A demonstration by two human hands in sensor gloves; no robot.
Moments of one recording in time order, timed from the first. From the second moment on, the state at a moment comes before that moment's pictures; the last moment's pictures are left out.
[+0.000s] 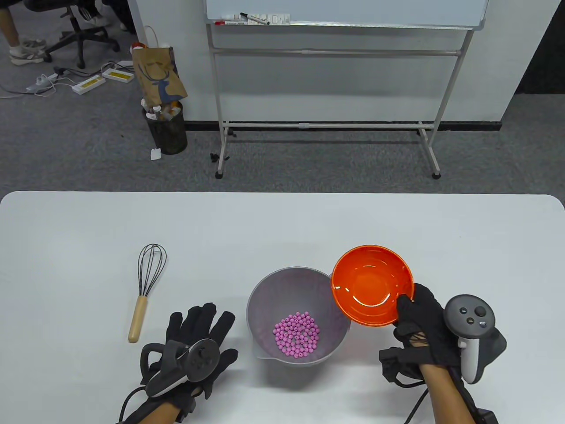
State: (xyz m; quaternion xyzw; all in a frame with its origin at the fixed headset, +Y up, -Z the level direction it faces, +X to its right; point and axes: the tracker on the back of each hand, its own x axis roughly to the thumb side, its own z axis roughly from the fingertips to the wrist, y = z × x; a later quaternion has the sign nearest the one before) left_hand -0.207 -0.721 -0.295 0.04 -0.14 0.02 0.99; right_hand 0.264 -0.660 -0.299 -0.26 -0.10 0.84 0.46
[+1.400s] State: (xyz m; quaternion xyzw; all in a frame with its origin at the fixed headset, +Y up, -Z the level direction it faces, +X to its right) left_hand -0.208 -0.706 -0.287 0.07 -0.15 0.04 0.99; right_hand 0.208 -0.686 -0.260 -0.06 -0.17 0.98 0.11
